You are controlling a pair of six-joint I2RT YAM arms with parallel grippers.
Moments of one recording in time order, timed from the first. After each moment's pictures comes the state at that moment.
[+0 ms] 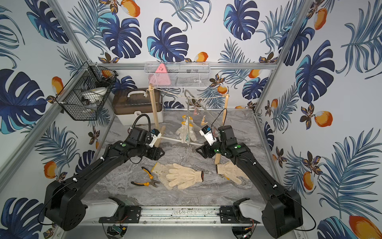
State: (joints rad) left arm -0.36 1.28 0.95 -0.65 0.21 -0.10; right arm 0.36 1.21 0.95 -0.51 -0.47 -0.18
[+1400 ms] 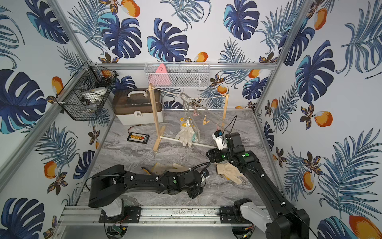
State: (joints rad) left arm -1.22 1.77 0.99 -0.18 -0.16 -0.16; right arm 0.29 1.05 0.86 -0.64 -0.25 -0.02
